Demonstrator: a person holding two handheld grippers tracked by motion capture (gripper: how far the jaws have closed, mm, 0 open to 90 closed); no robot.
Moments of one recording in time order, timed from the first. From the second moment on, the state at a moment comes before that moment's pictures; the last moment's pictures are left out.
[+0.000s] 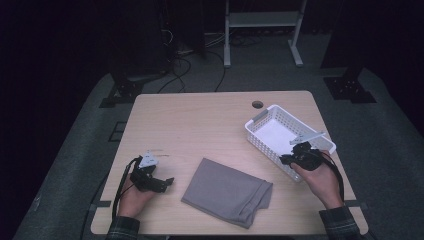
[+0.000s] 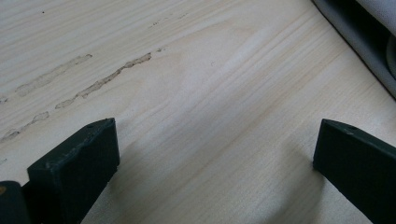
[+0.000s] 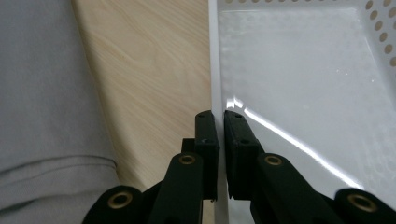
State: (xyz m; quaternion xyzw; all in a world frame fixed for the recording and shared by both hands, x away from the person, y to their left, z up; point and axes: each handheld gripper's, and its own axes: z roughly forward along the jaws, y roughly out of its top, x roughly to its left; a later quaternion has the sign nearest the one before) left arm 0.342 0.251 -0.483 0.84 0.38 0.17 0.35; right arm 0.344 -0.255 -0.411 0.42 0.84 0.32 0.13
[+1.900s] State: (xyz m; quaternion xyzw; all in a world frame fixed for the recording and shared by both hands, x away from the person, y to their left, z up) left arm 0.340 0.251 -0.483 0.84 0.37 0.16 0.35; right arm 0.354 -0.216 -0.395 0.37 0.84 0.37 0.13
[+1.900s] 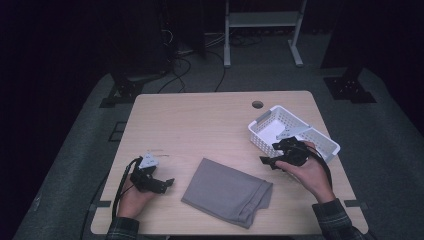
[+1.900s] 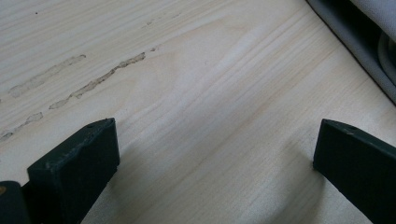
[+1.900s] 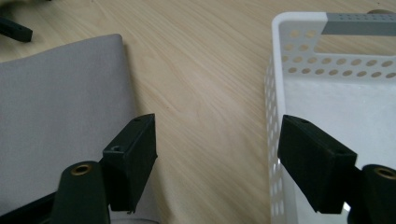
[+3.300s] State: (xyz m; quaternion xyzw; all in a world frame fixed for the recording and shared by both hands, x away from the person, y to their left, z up) left arm 0.339 0.250 -0.483 0.85 0.37 0.16 0.35; right arm 0.348 -0.131 -0.410 0.27 0.88 0.38 0.07
